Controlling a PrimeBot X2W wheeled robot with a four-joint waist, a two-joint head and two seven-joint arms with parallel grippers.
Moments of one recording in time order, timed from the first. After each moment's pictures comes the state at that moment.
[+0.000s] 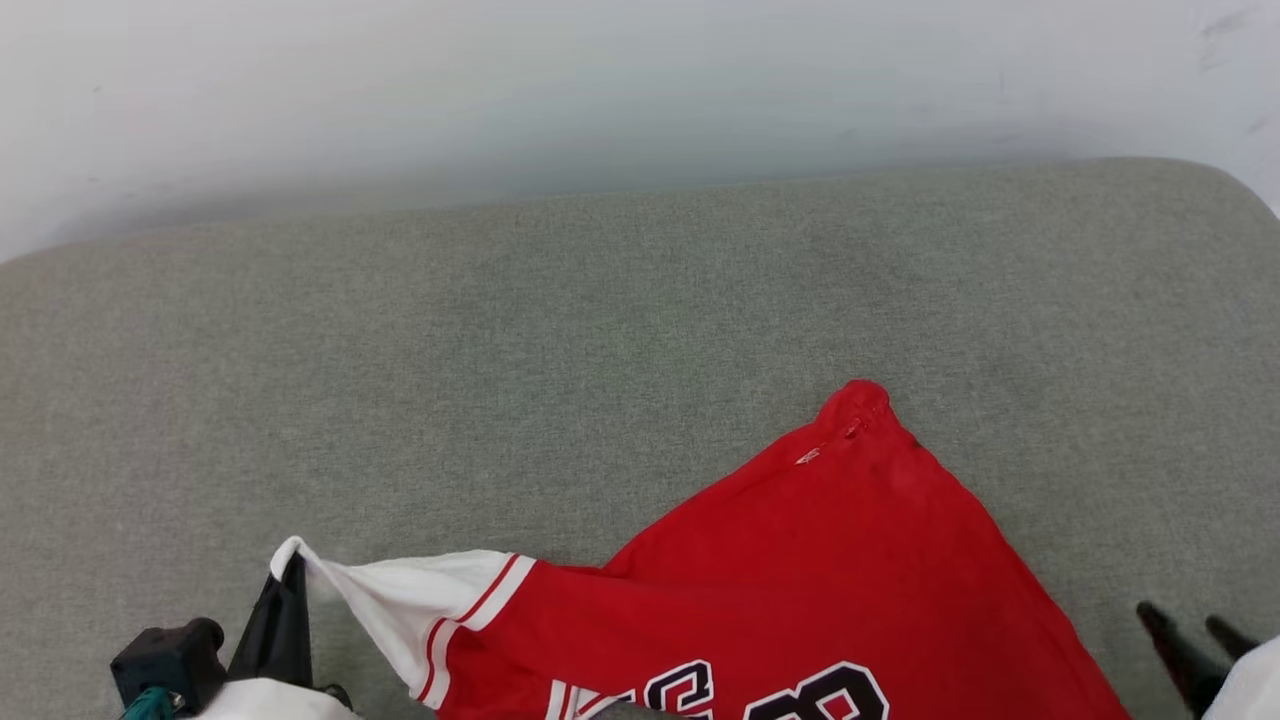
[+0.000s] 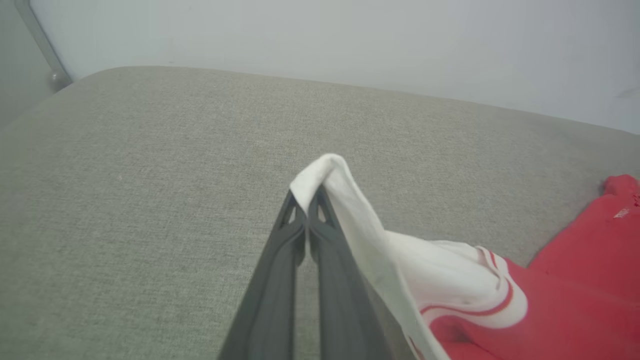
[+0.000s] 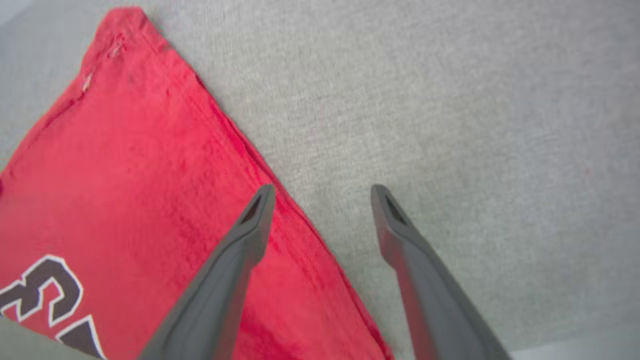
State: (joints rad) left arm 0.15 0.33 -0.14 -0.02 -0.50 0.19 -0.13; right arm 0.16 -0.22 -0.25 -0.06 0.48 0.13 0.68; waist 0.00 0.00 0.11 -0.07
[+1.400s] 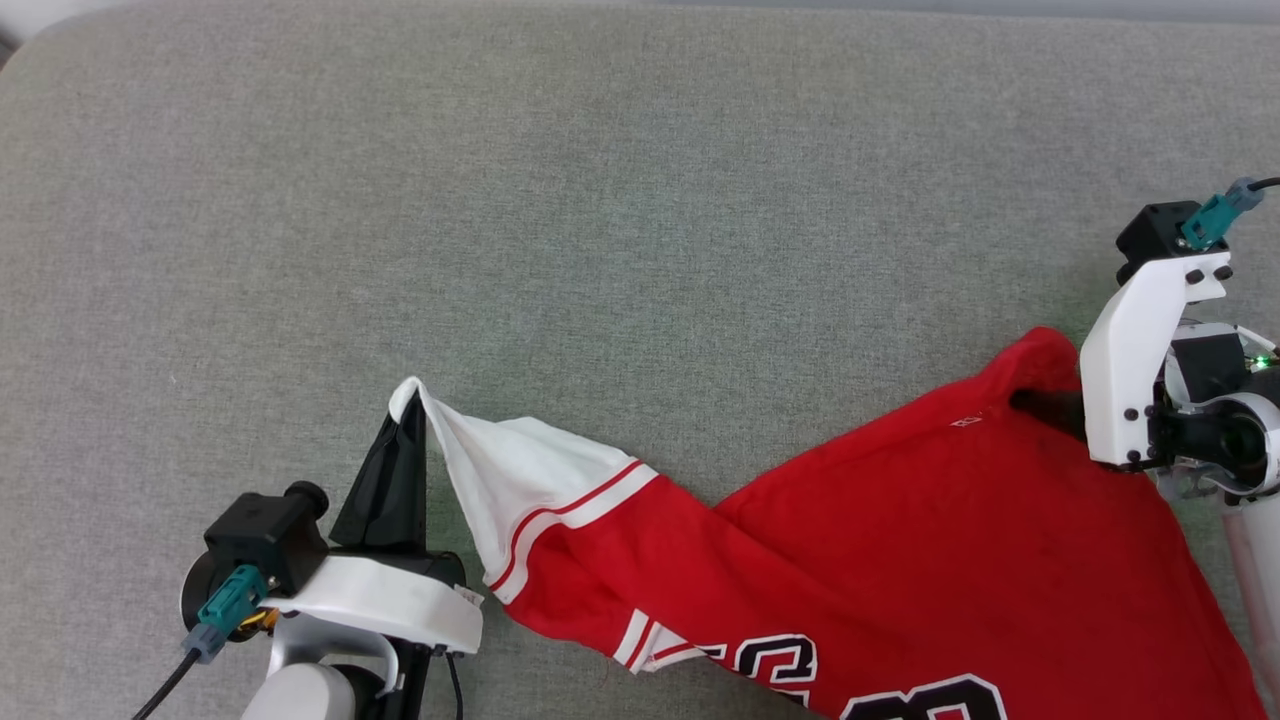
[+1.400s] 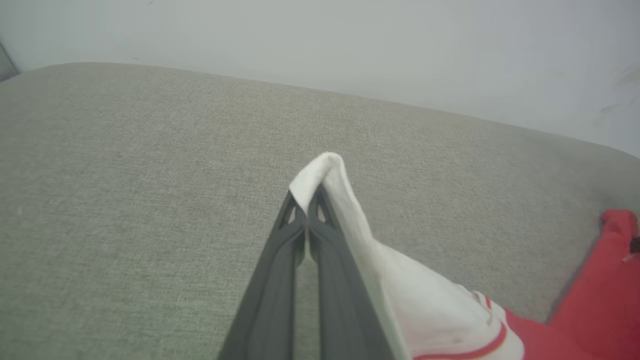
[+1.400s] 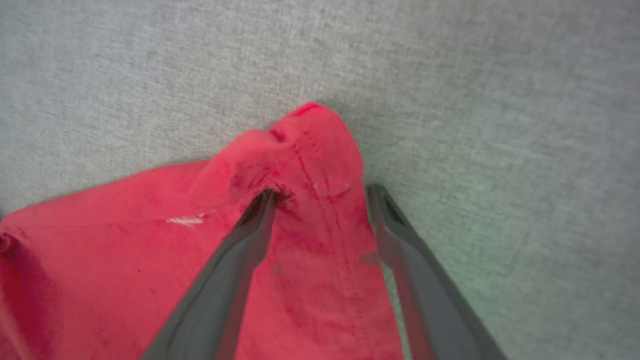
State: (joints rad) left arm -0.10 0.27 -0.28 -0.07 -0.47 0.13 -0.16; right arm -0.58 -0.32 0.10 0.29 0.51 0.13 1.12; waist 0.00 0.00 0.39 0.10
